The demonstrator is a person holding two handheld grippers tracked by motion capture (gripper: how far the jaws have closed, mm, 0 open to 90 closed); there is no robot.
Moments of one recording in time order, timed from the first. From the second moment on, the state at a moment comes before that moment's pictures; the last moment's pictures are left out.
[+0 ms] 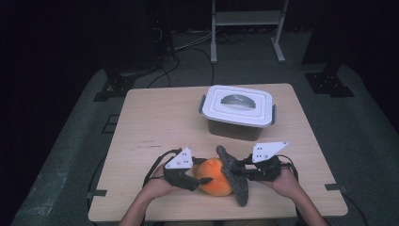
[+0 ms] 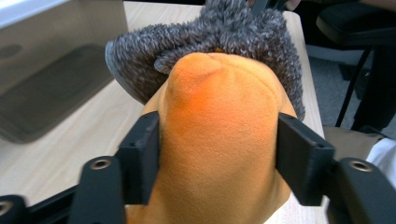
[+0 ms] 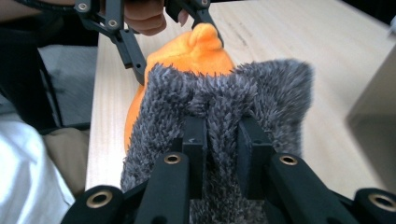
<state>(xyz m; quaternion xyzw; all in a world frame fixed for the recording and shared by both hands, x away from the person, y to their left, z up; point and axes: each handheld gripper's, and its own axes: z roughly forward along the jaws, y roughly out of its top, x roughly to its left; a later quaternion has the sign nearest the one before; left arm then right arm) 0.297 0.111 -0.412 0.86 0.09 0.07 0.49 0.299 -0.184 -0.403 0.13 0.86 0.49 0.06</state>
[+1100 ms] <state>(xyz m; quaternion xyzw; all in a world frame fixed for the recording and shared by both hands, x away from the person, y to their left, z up) 0.297 0.109 -0.403 0.85 0.10 0.06 0.51 0.300 -0.186 -0.403 0.14 0.86 0.49 0.07</state>
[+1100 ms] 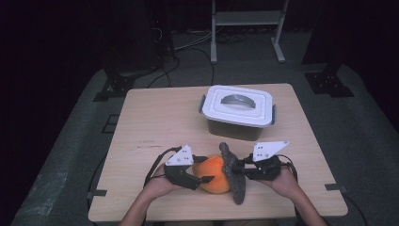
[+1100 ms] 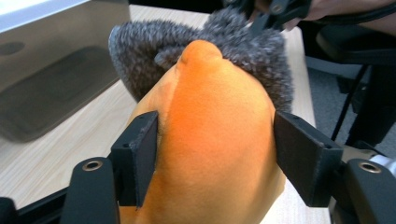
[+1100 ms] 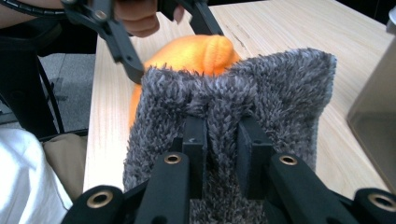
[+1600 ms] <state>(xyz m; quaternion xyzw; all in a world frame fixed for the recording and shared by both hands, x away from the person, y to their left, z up) 0.305 0.115 -0.411 0.85 0.13 0.05 0.50 0.310 -0.196 -0.414 0.16 0.86 0.48 0.06</state>
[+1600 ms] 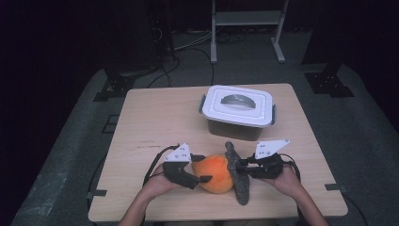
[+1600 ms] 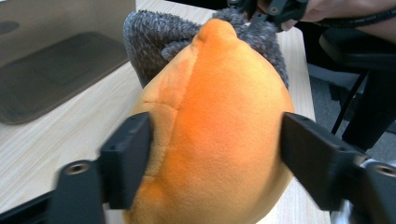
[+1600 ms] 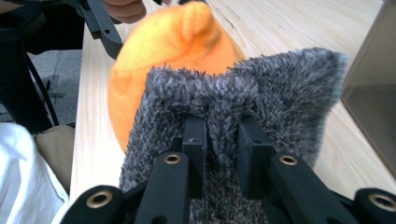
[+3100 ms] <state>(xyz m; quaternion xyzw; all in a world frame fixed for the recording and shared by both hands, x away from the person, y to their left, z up) 0.292 0.108 -0.396 0.86 0.10 0.09 0.49 0.299 -0.188 -0.397 0.14 0.85 0.51 0.07</state>
